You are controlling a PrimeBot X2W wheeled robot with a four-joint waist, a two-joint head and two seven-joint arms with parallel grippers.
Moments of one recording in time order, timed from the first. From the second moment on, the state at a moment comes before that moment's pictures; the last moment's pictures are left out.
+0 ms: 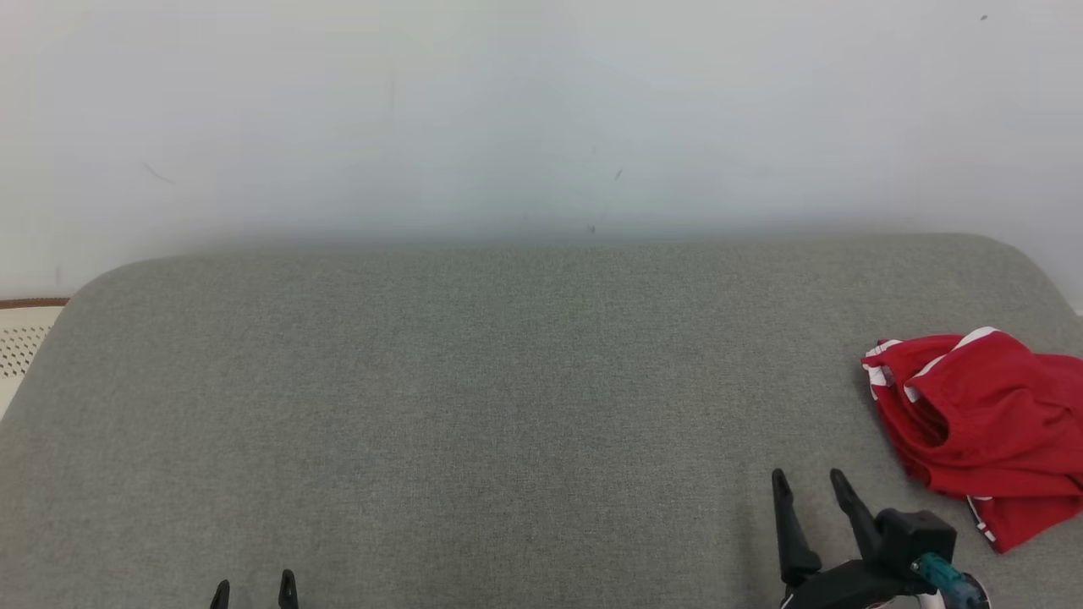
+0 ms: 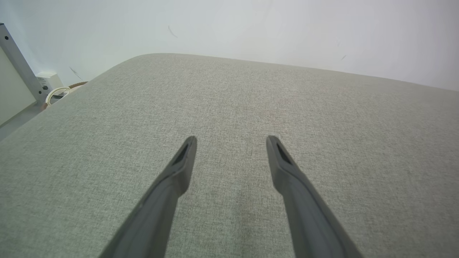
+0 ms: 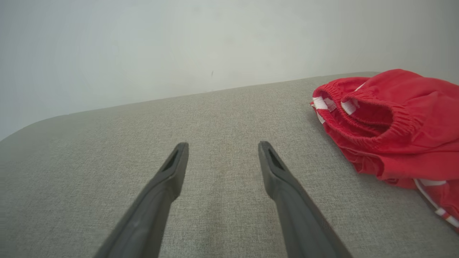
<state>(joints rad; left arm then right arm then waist) -0.04 0.05 0.03 0.32 -0.12 0.08 -0.26 -0.18 -0.08 0.15 0.48 0.16 0.13 -0.26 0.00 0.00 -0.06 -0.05</state>
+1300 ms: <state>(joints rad) -0.03 0.05 0.02 0.27 -0.12 0.10 -0.26 -0.13 -0.05 0.15 0.42 0.09 0.13 -0.26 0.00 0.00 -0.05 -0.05</state>
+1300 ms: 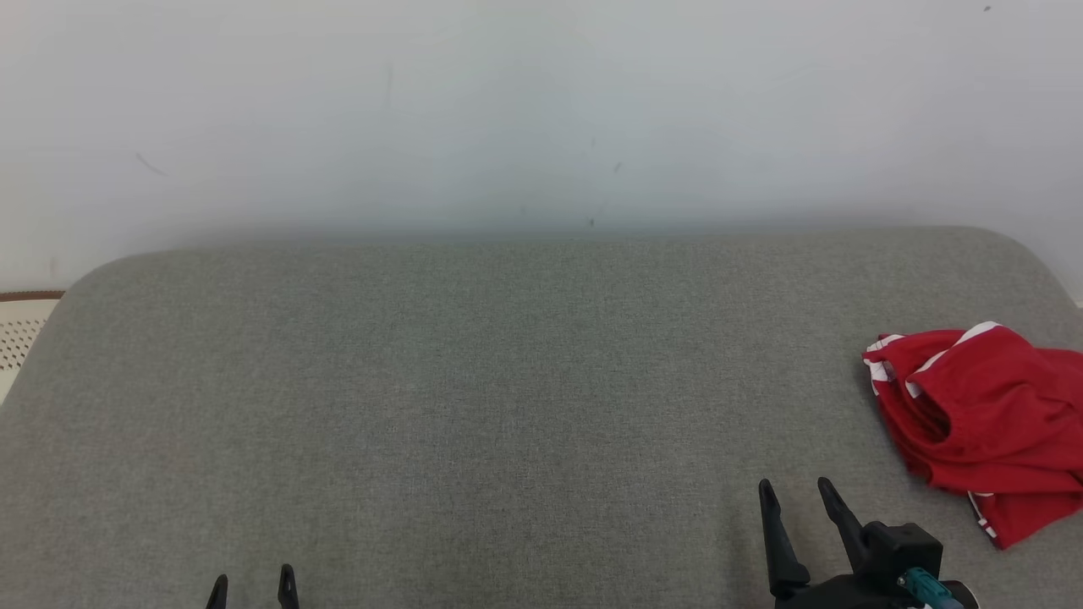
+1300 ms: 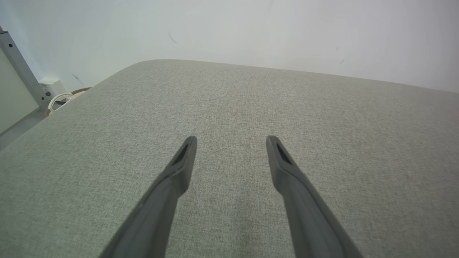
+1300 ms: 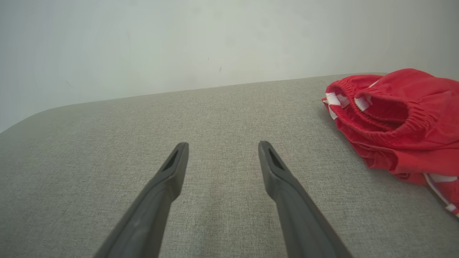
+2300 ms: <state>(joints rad) -0.03 0.05 0.01 0.29 -0.11 0.11 -0.26 -0.13 -0.05 0.15 0.38 0.08 0.13 -0.26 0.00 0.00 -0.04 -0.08</state>
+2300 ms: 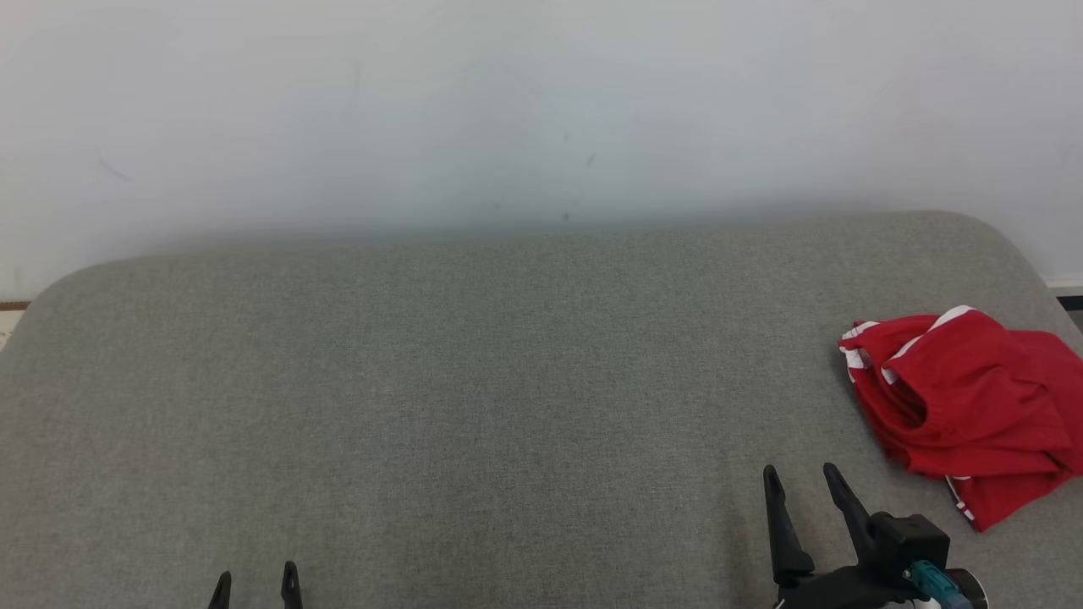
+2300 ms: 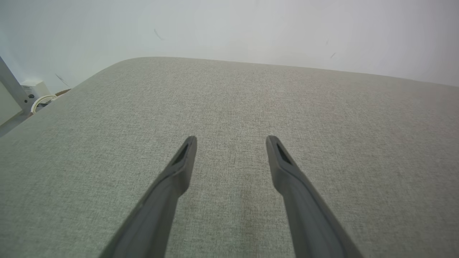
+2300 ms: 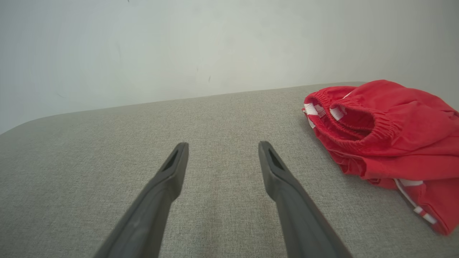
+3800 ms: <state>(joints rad) -0.02 0.04 0.02 0.30 -0.42 0.03 -0.19 -0.09 -0.06 0.12 0.39 0.32 0.13 -0.20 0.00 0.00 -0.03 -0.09</state>
